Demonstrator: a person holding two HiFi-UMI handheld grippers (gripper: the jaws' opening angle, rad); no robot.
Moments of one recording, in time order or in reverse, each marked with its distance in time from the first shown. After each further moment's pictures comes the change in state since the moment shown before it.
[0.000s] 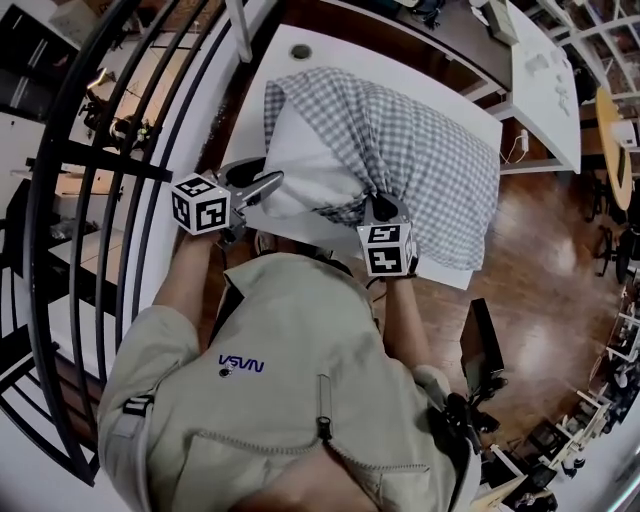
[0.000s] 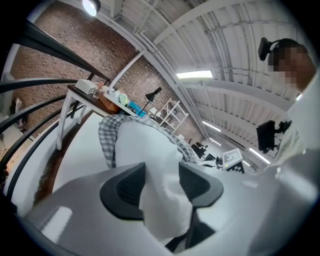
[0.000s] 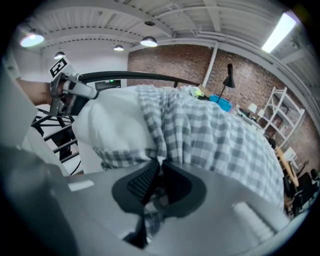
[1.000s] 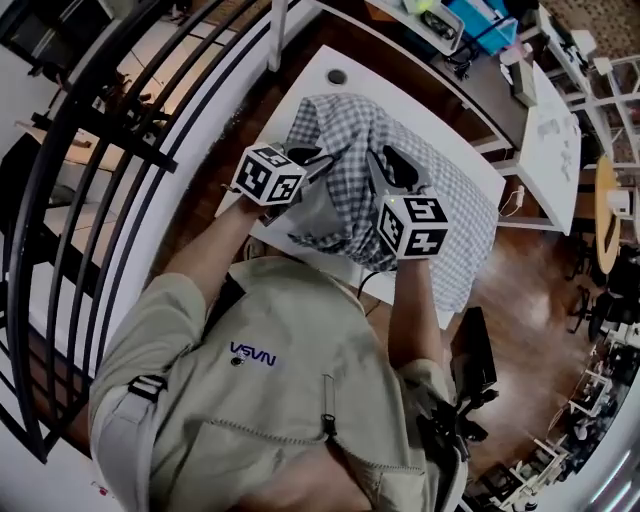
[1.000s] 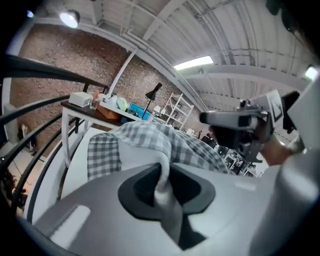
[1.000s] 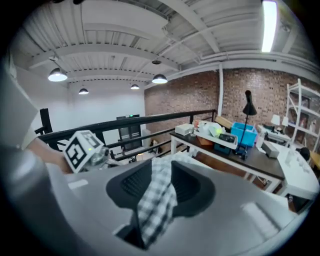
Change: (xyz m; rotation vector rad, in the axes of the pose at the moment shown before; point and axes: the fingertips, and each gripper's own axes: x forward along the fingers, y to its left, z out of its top) left arm 0.073 0.025 0.052 0.137 0.048 0.113; right arm -0.016 0.006 0.214 0.022 -0.389 0.249
